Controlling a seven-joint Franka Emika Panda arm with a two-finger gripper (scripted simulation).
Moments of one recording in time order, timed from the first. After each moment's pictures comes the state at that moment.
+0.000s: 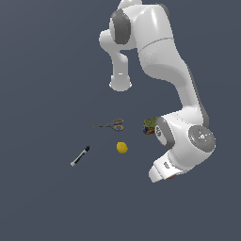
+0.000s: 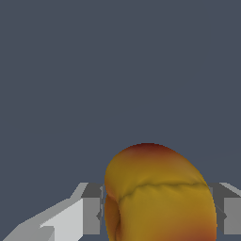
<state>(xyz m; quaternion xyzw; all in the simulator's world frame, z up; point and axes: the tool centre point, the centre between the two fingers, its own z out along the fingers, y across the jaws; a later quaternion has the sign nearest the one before) 0.142 0.206 0.051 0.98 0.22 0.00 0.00</state>
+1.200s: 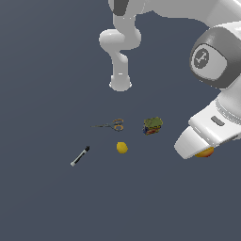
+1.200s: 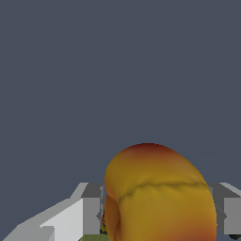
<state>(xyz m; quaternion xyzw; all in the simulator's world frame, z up) 0.143 0.225 0.290 0.98 0.22 0.00 0.00</state>
